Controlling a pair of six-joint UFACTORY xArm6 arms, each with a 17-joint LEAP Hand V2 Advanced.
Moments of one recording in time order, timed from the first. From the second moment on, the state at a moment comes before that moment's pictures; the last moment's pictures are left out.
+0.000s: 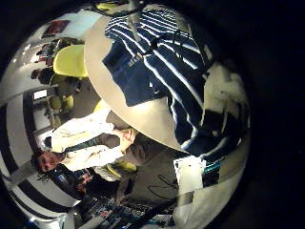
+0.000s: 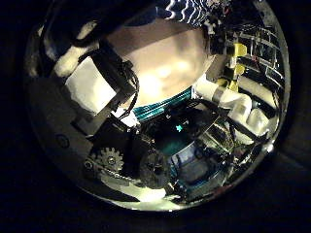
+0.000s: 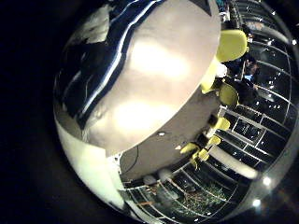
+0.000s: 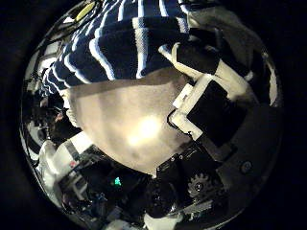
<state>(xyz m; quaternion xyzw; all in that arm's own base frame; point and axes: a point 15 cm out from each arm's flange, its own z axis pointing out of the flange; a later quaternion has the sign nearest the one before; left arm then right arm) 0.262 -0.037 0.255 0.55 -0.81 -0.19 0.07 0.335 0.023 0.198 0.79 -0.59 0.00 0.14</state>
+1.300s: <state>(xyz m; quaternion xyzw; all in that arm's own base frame) 0.435 -0.015 0.264 0.50 -0.82 -0.28 0.02 0.473 0.065 0.270 0.81 -0.55 0.01 0.17</state>
